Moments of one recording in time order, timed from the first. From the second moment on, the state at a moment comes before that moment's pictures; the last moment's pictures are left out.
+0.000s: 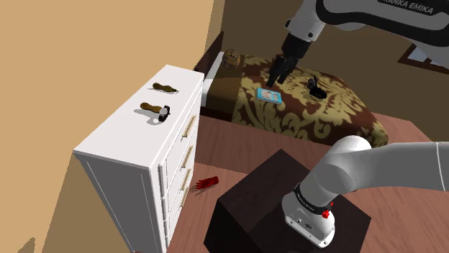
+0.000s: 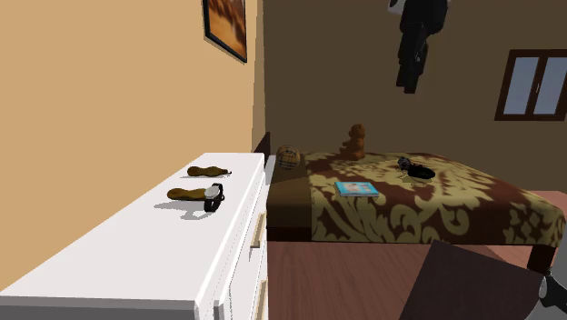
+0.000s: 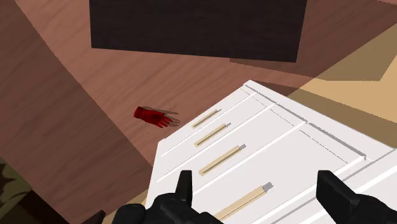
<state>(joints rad) -0.01 -0.80 -0.05 -2.36 0.10 1.62 -0.14</state>
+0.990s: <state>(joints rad) 0.02 -0.55 0.19 -2.43 0.22 2.06 0.13</state>
